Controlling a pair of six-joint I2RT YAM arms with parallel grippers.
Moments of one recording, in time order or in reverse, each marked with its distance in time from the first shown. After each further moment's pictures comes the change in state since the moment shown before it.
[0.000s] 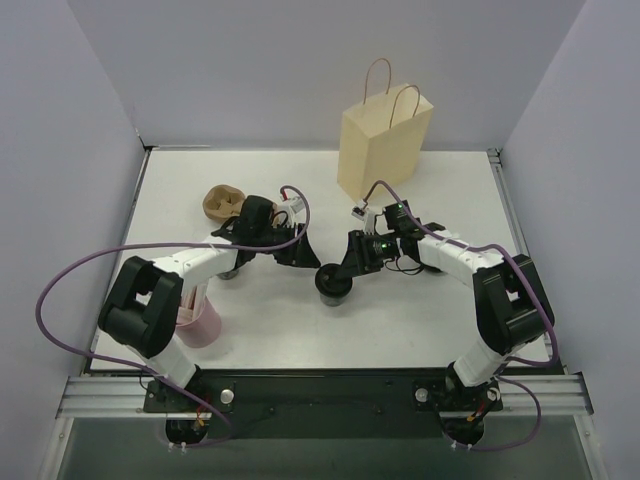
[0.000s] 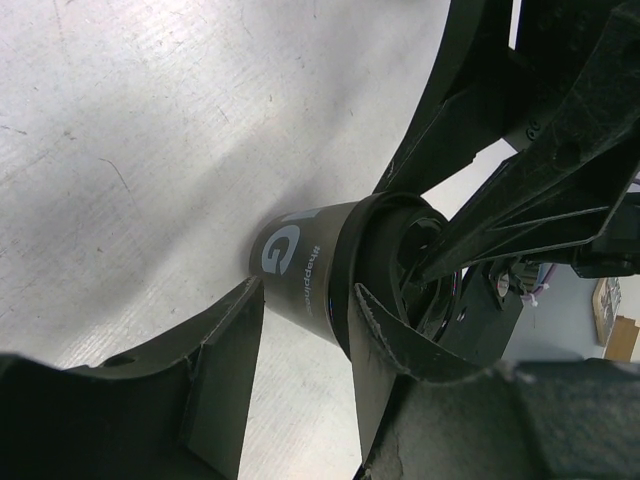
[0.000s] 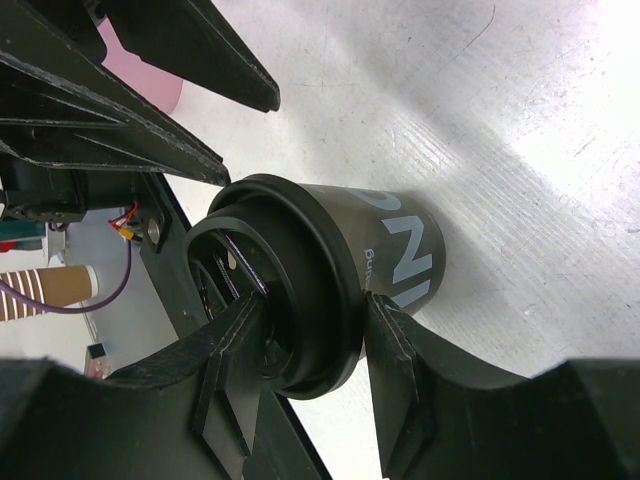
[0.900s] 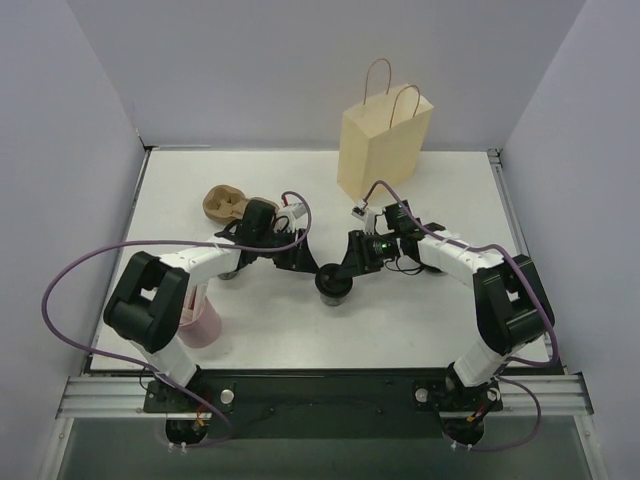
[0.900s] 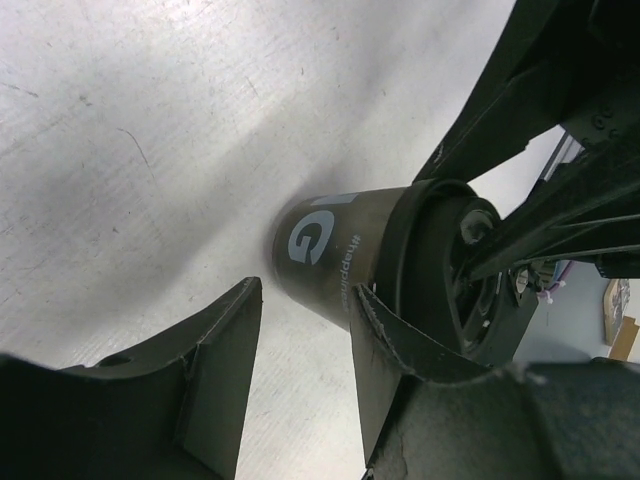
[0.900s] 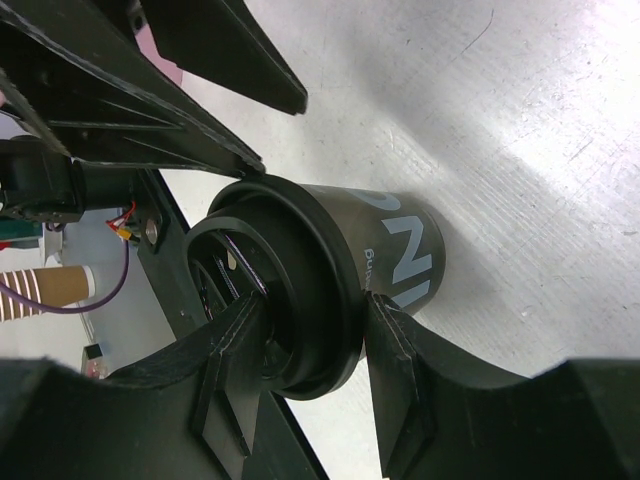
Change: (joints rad) left arm 0.005 0.027 -0.015 -0.011 -0.016 0.011; right arm 0.000 0.000 0.000 0.002 0.003 -0.004
